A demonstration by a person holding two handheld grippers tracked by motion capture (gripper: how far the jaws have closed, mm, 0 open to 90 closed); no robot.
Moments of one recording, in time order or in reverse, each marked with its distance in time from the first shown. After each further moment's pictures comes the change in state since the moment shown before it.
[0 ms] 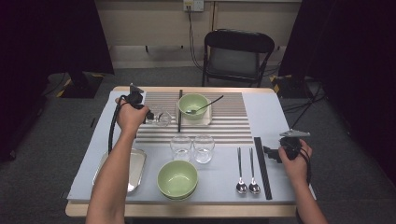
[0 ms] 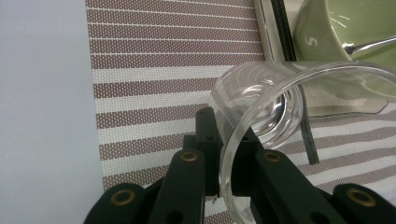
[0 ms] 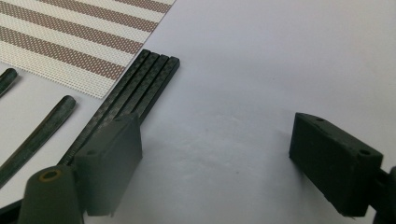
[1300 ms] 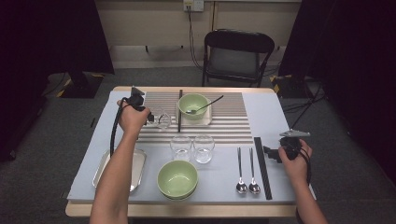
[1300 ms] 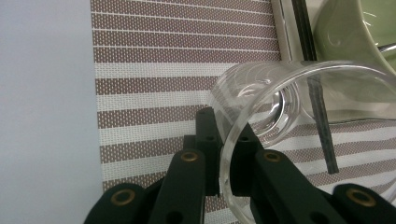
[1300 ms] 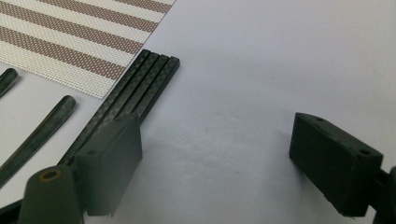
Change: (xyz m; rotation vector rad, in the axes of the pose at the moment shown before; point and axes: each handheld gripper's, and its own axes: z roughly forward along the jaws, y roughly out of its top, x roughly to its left) left arm 0.004 -0.003 0.013 0.004 0.016 -0.022; right arm 0.000 0.000 0.000 0.000 0.000 -0.002
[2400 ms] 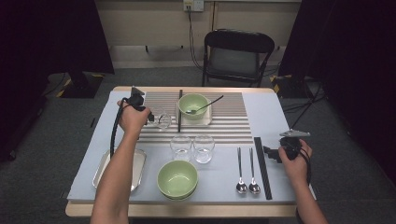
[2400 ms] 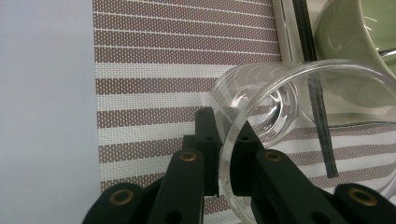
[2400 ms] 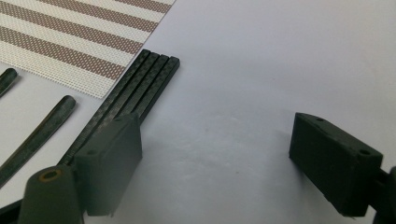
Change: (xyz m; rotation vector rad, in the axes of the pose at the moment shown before) left arm -0.001 0.000 0.000 -0.009 0.005 -0.015; right arm 0.000 0.000 0.000 0.000 -0.001 0.000
